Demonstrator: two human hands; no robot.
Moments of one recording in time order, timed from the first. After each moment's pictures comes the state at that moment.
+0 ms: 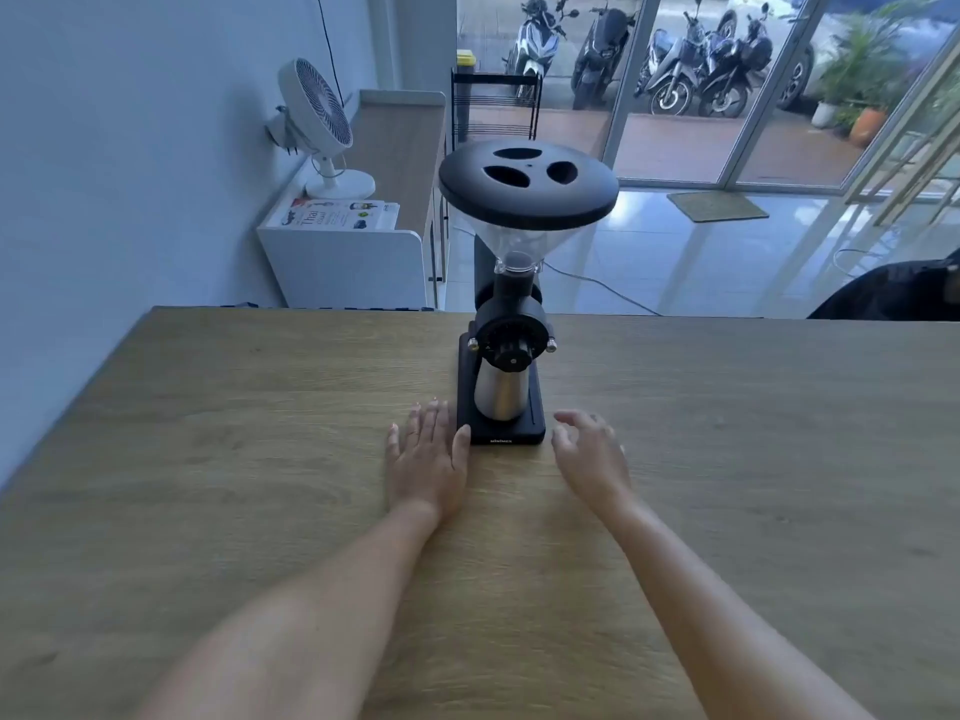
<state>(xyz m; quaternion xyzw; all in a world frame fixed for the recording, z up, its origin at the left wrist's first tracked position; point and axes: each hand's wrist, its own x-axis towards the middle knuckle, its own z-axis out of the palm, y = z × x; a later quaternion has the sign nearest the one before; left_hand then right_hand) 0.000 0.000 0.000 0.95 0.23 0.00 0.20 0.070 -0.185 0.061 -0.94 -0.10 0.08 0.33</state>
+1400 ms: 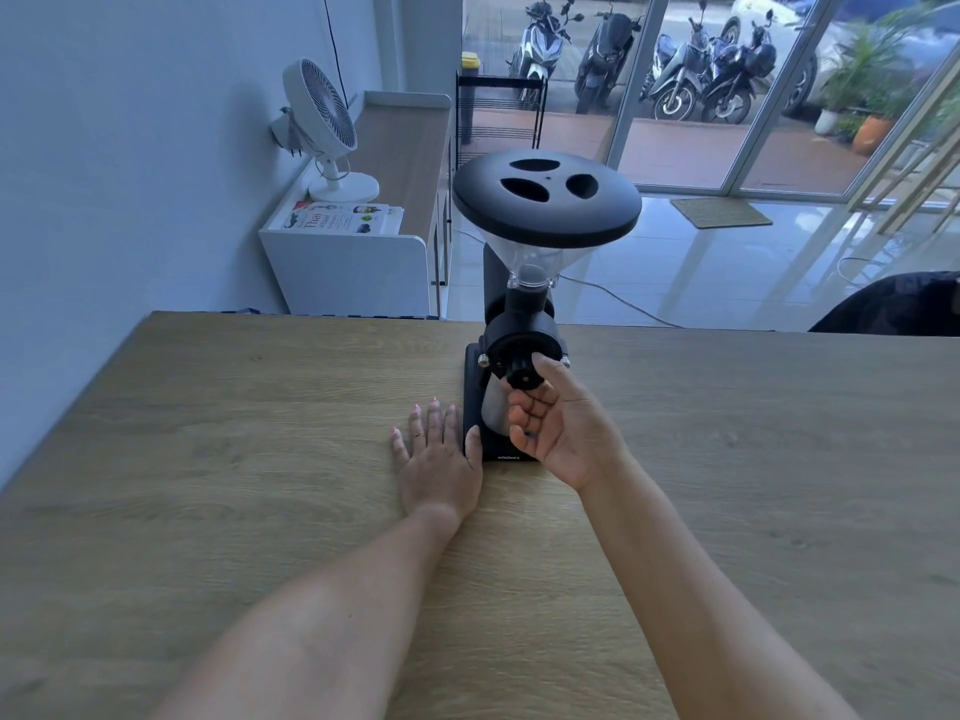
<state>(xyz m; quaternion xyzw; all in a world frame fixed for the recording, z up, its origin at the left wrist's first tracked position) 0.025 -0.001 -0.004 0.95 0.27 -0.02 0.15 0.077 -0.136 0.130 -0.49 0.05 0.38 0.78</state>
